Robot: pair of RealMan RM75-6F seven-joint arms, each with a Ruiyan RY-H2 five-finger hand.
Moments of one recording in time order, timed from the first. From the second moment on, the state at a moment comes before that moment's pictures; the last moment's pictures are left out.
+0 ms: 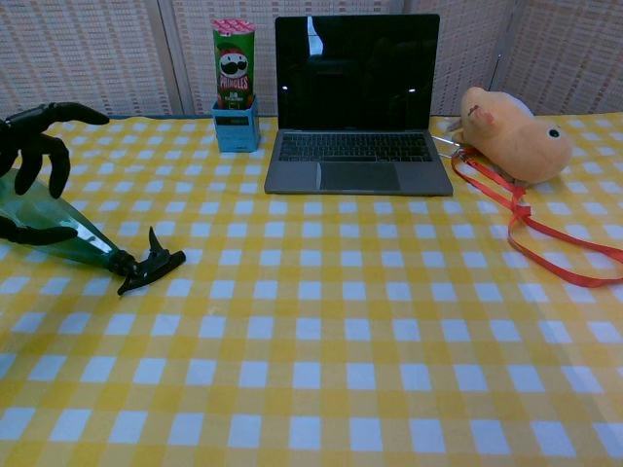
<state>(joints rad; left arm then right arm) -0.46 -1.63 0.04 -0.96 1.70 1.67 -0.10 -0.01 -1.01 -0.06 -1.75 -1.60 1.48 0.04</state>
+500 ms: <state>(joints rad) -0.48 -1.44 0.02 -1.29 1.52 1.31 0.23 0.00 -1.01 -0.06 -1.76 -1.60 1.46 0.04</state>
